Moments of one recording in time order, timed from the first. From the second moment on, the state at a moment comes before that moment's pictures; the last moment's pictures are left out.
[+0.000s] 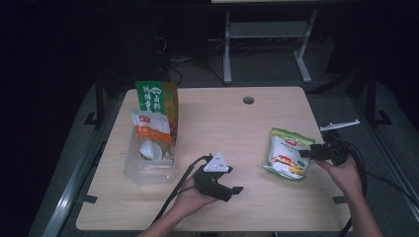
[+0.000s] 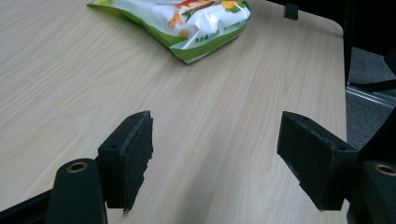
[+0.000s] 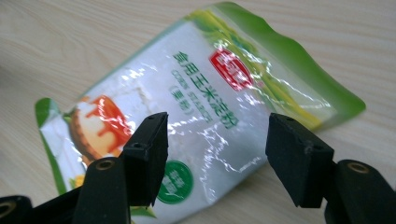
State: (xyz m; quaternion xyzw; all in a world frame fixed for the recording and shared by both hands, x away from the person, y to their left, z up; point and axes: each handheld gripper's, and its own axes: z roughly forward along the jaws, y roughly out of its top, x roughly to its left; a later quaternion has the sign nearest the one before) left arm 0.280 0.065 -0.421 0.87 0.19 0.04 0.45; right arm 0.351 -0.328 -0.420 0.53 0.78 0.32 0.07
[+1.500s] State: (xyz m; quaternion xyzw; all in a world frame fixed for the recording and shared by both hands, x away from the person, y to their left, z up) left arm 0.292 0.044 -0.429 0.88 0.18 0.02 0.44; right arm 0.365 -0.342 -0.458 0.57 0.75 0.33 -0.02
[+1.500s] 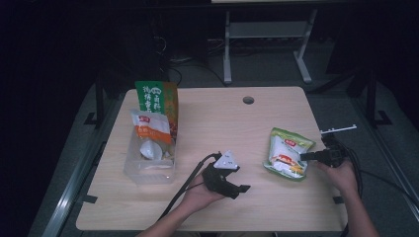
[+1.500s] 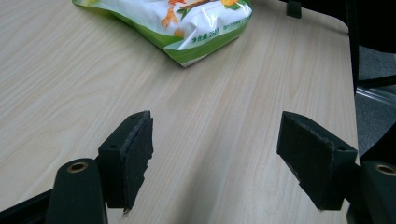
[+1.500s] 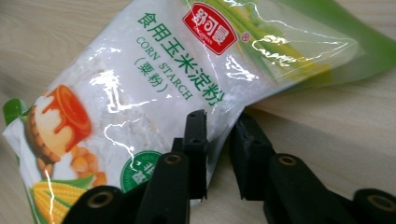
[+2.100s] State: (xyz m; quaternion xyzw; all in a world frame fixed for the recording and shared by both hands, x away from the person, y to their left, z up) left arm 0.312 0.021 -0.426 0.88 0.19 0.00 0.44; right arm 0.352 -0.334 -0.441 0.55 0.76 0.34 0.02
